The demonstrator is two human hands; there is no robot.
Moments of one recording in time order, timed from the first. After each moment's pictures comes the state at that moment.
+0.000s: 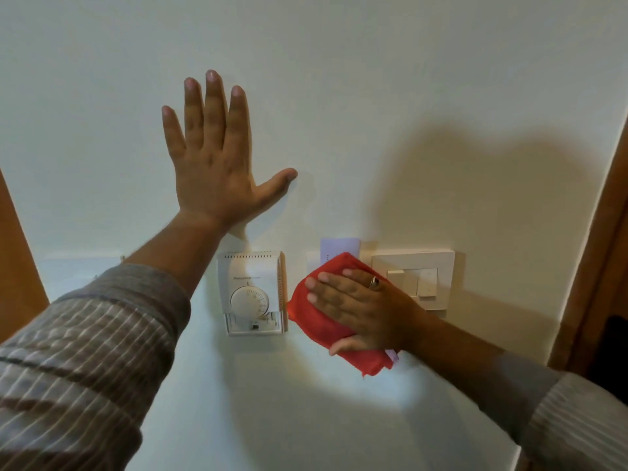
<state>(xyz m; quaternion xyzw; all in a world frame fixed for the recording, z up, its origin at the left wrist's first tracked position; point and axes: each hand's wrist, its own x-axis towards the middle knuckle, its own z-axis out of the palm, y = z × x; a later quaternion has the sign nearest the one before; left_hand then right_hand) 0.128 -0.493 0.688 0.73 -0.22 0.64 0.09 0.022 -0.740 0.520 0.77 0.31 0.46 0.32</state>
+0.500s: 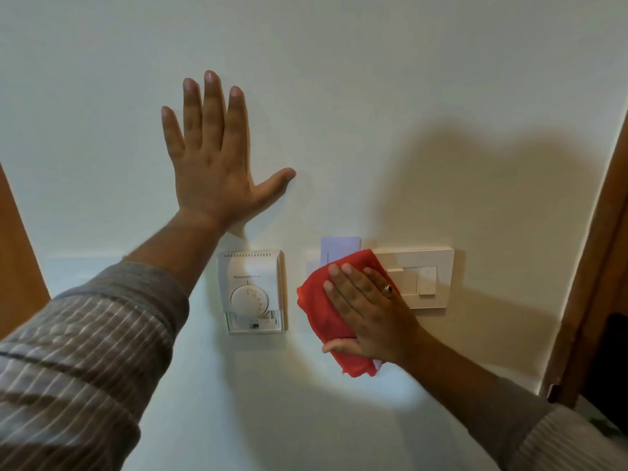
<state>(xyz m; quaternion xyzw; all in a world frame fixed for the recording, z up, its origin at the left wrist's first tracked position) 0.129 -0.493 0.688 0.73 -0.23 0.64 0.09 0.020 -0.735 0.491 0.78 0.21 0.53 0.26</state>
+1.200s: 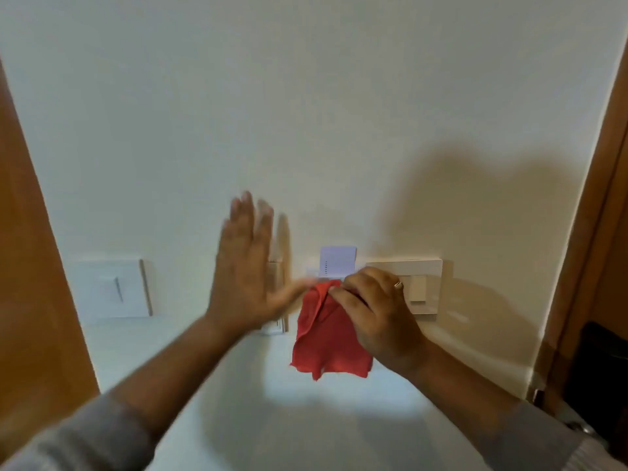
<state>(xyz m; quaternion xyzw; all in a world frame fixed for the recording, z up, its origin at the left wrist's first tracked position) 0.051 -0.485 0.584 0.74 -0.40 0.47 0.26 -0.030 -0.701 0.534 0.76 0.19 0.62 0.11</state>
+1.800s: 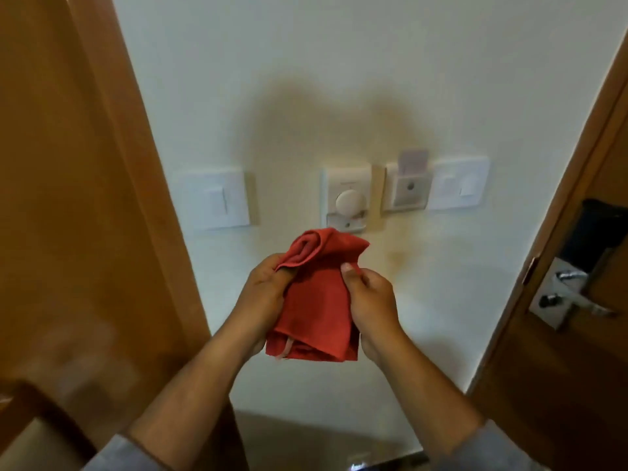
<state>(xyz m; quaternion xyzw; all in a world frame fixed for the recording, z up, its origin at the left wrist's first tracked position) 0.016 -0.300 0.490 0.66 -0.27 -0.15 0.69 -0.064 -0.437 0.465 0.64 -0.27 0.30 -0.66</state>
